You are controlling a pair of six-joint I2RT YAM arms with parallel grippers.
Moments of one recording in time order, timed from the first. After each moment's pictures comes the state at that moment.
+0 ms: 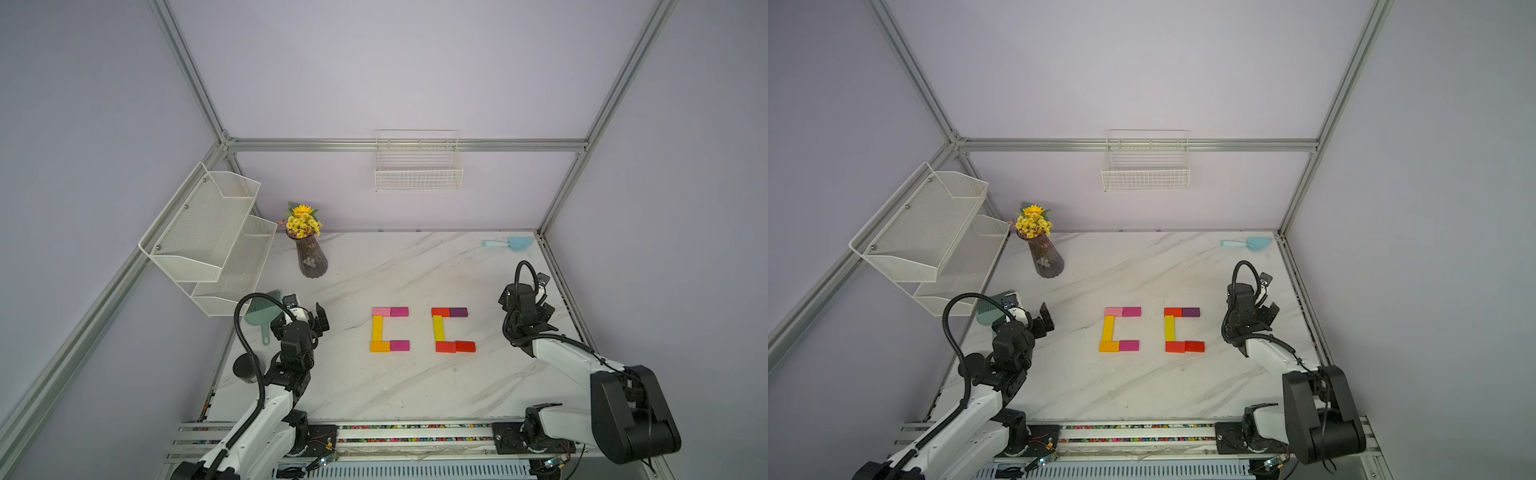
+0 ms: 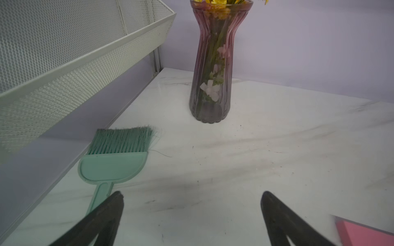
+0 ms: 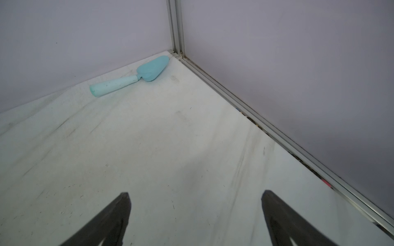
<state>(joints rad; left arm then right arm) -0.16 0.87 0.22 0.34 -0.48 -0.12 0.13 1.37 0.52 0.29 0.67 0.39</state>
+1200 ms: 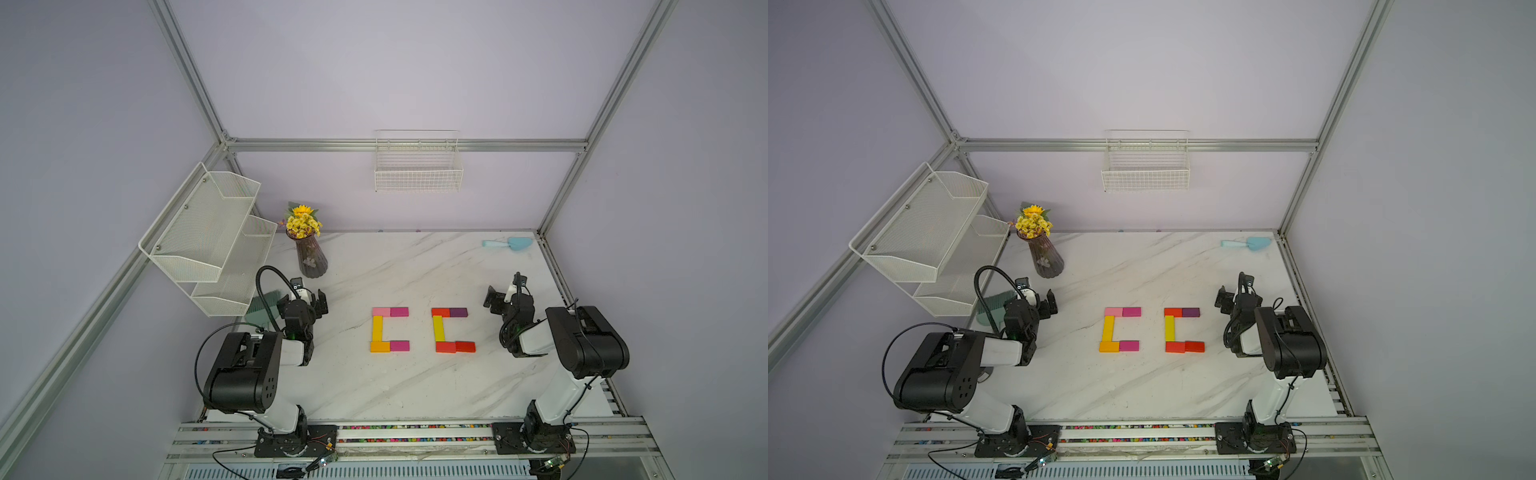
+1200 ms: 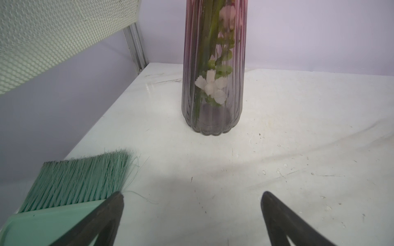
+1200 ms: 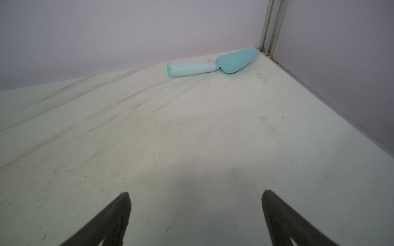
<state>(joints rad) 0.00 1.57 0.37 0.89 -0.25 -0.02 0.02 1.78 0.45 1.02 0.18 0.14</state>
